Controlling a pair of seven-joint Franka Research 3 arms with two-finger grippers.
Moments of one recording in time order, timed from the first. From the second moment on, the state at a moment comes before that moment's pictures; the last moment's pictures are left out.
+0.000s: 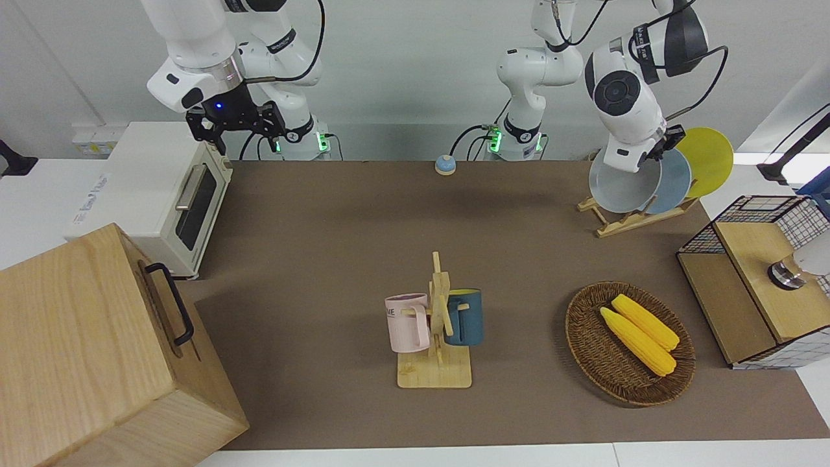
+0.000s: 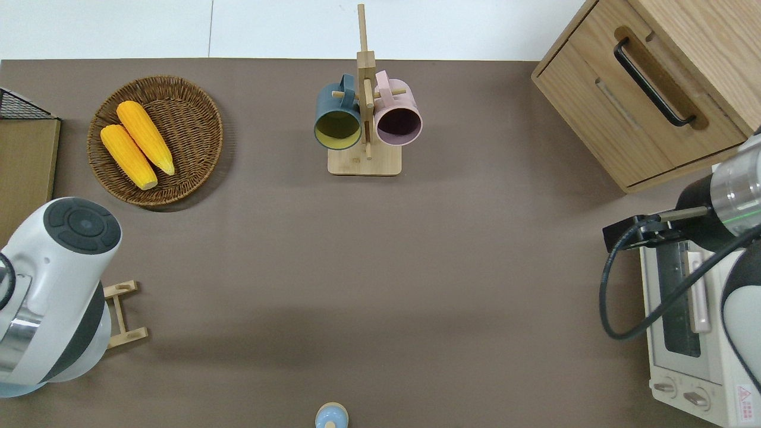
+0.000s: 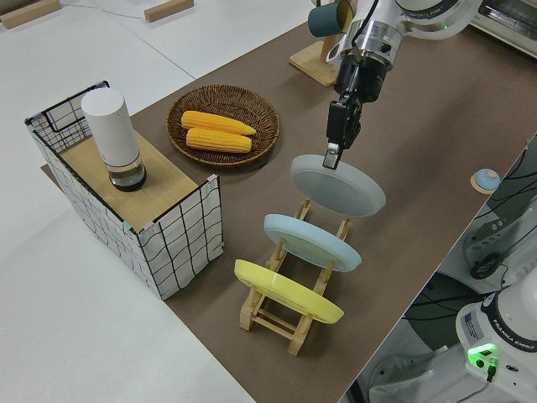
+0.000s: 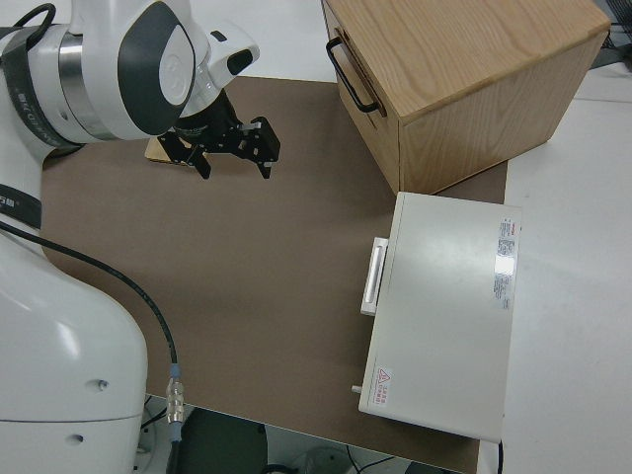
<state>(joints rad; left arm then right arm) -0.04 -0.11 -0.06 -2.11 0.81 1.49 -0.34 -0.26 0.02 0.38 -1.48 -0.03 1.38 0.04</state>
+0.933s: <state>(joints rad) -0.07 -0.04 -0.07 -2.16 0.82 1.49 -0.47 -0.26 0.02 0.38 -1.48 -0.03 1.38 0.04</state>
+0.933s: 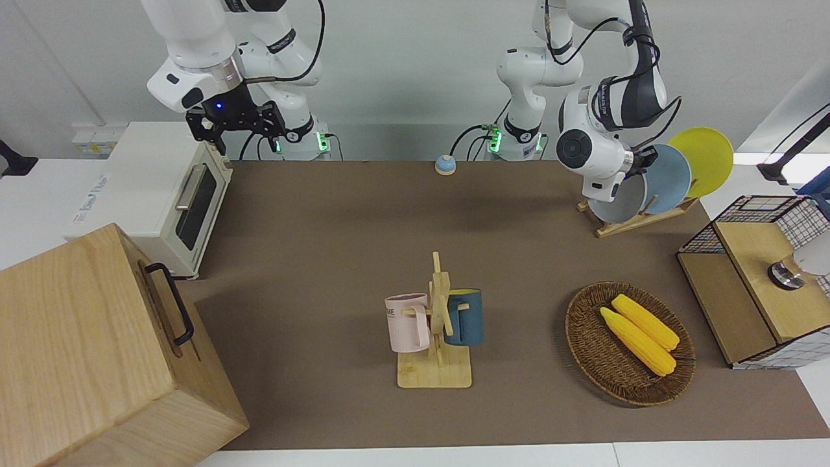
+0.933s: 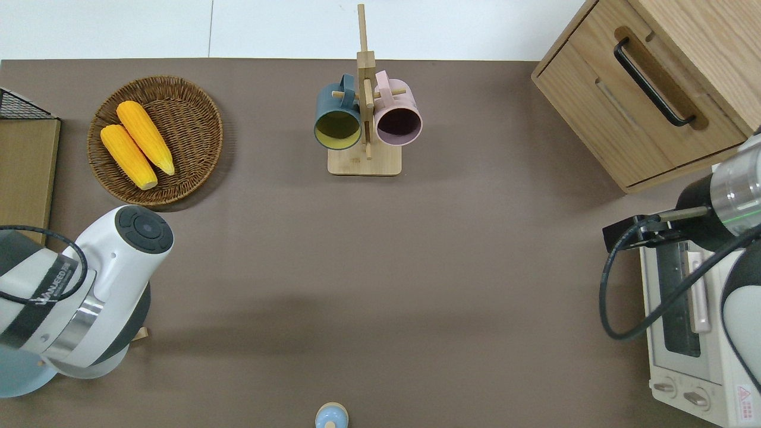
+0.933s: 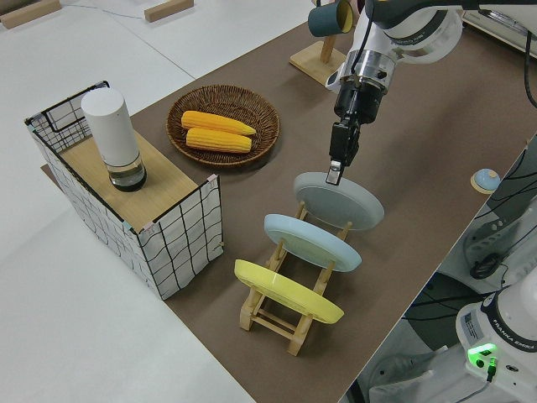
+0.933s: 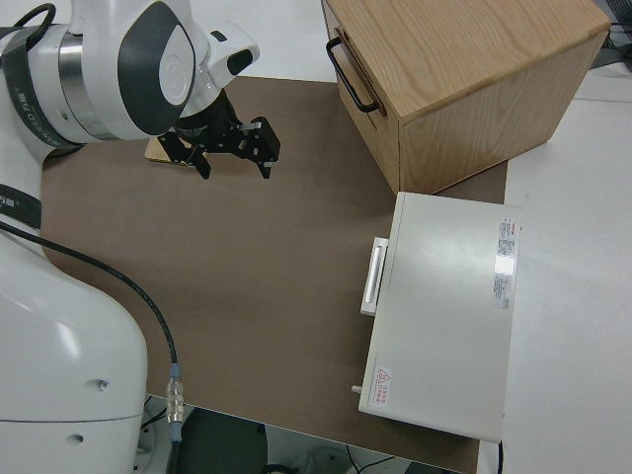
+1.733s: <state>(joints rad) -0.07 -0.02 -0.07 -2.16 0.82 1.49 -0.47 -0.26 0.02 0.38 -1.48 -0.03 1.38 0.04</state>
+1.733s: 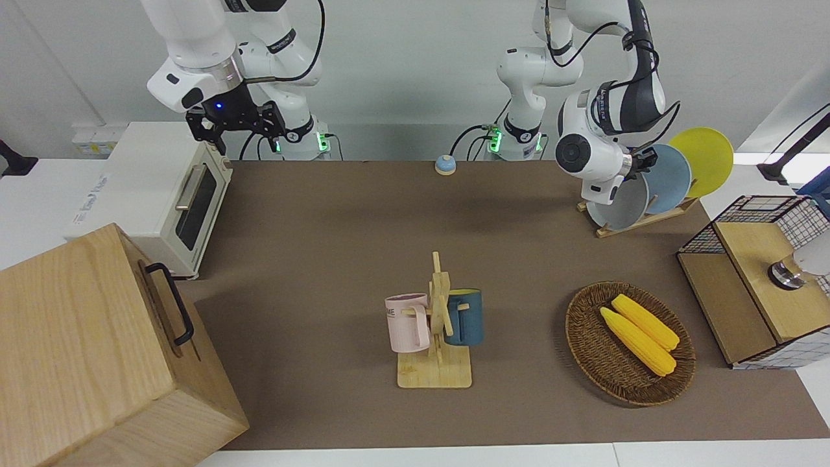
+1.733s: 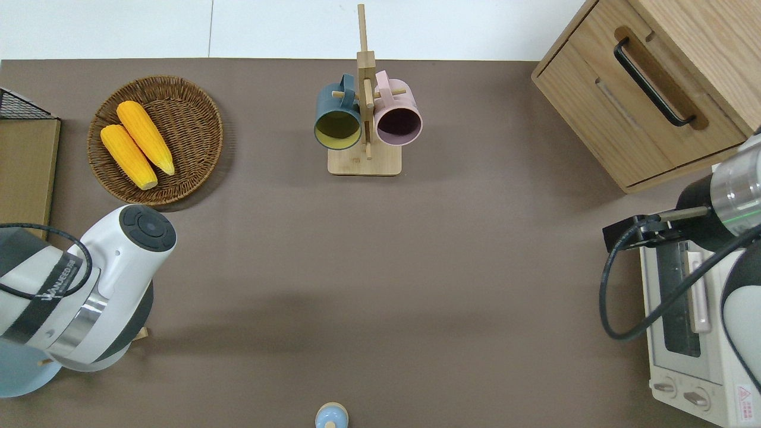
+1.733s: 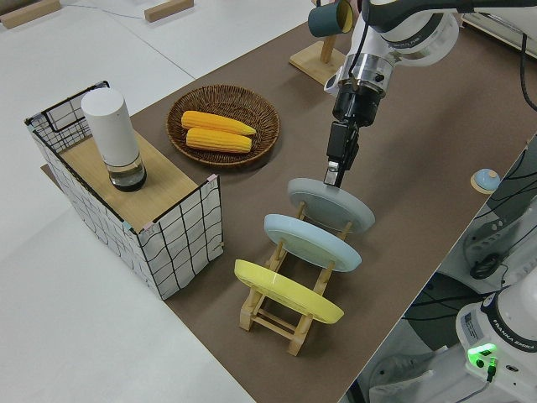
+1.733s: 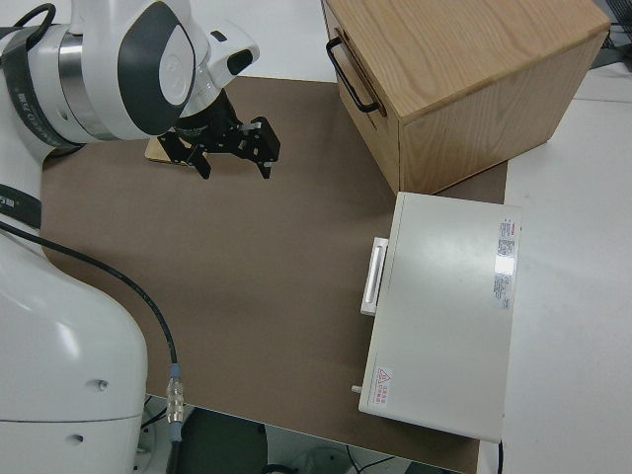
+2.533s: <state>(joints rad) -0.07 -0.03 -0.07 -2.07 0.64 1.50 -0.41 -0.26 0.02 0.38 -1.48 -0.03 1.38 0.04</state>
